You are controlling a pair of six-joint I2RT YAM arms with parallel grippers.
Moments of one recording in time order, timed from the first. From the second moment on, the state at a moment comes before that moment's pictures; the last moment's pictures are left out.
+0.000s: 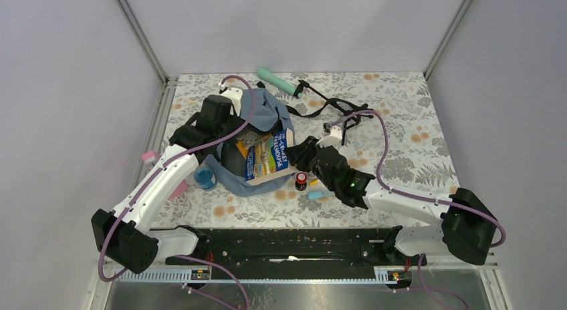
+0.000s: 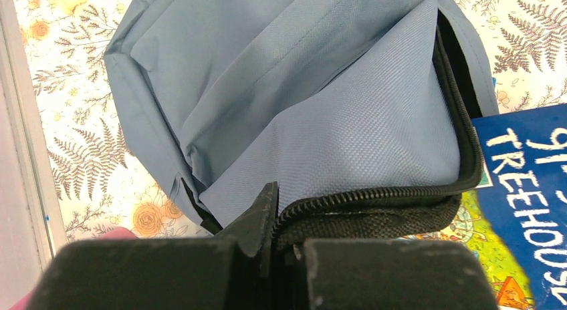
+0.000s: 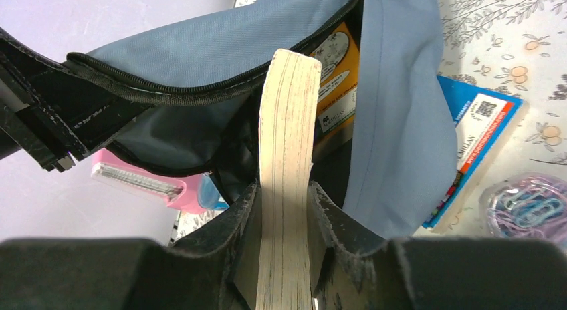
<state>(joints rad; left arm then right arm) -0.45 1.23 1.19 -0.64 -0.21 -0.08 0.97 1.26 0.71 0.28 0.42 0.90</state>
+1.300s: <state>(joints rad) -0.45 1.23 1.19 -0.65 -0.21 -0.07 0.89 1.64 0.75 0.54 -0.03 1.08</state>
